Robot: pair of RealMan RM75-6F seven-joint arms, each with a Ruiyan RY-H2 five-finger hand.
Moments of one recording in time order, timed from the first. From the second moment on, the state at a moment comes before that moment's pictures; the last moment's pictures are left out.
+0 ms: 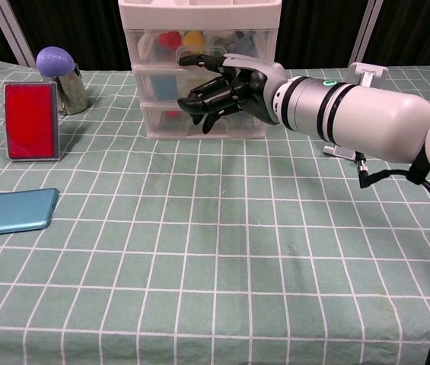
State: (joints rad) left arm -0.06 -1.23 -0.05 -1.48 1.51 1.55 0.08; right arm 0.89 -1.76 0.42 -1.28 -1.18 0.62 0.68
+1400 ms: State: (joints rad) left arm -0.06 -1.24 -0.05 -1.48 1.52 1.55 0.08; right arm 0.75 -1.37 0.27 -1.79 -1.18 0.86 0.15
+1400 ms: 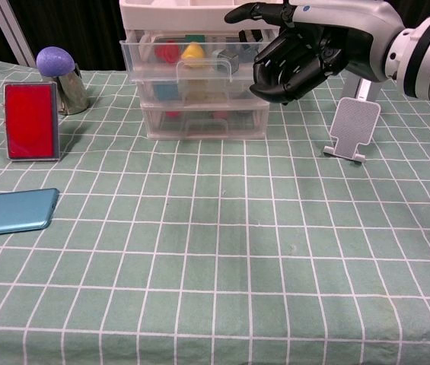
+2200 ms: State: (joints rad) left arm -0.07 -1.27 -0.05 -1.44 1.50 1.53 0.06; right arm 0.84 -1.36 0.26 -1.78 -0.90 0.80 0.00
